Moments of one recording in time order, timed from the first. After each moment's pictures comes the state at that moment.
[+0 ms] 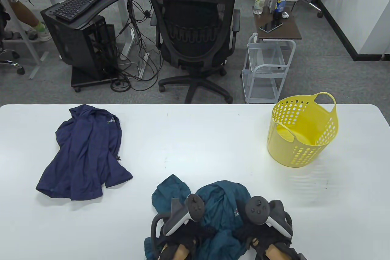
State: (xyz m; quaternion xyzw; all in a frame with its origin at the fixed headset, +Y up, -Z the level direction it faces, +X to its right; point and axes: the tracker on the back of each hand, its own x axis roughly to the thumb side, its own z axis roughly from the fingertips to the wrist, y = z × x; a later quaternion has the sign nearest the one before) left_hand -0.062 -0.749 -0.278 -0.26 -0.04 0.07 0.96; right_hand 0.156 -0.758 -0.274 0.10 0.16 0.97 0.16
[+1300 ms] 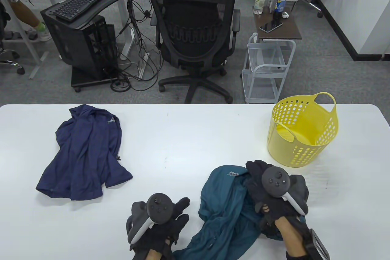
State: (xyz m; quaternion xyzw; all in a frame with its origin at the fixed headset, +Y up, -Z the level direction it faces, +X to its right) left_hand -0.134 -0.704 -0.265 -0.11 -0.04 0.21 0.97; right_hand 0.193 -0.659 -0.298 0.01 -0.06 0.97 0.21
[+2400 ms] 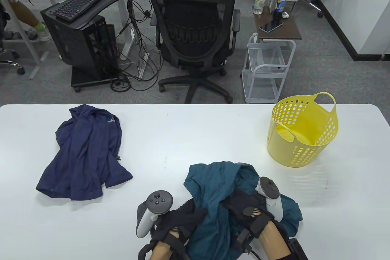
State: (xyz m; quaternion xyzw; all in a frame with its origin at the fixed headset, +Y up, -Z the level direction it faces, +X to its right) left_hand -0.116 -0.765 -0.284 -0.29 -0.06 0.52 0.80; right_hand 0.143 -0.763 -0.317 0.12 0.24 0.70 0.66
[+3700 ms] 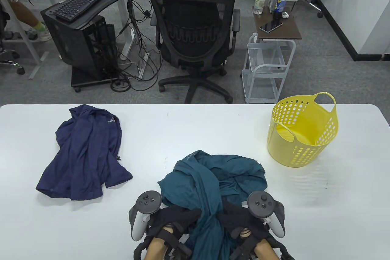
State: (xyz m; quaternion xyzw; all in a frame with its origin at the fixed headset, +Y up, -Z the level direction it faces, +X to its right) left_hand -0.131 -0.766 -0.288 -0.25 -0.03 0.54 0.80; right_hand 0.144 -0.757 -0.285 0.08 0.16 0.84 0.51
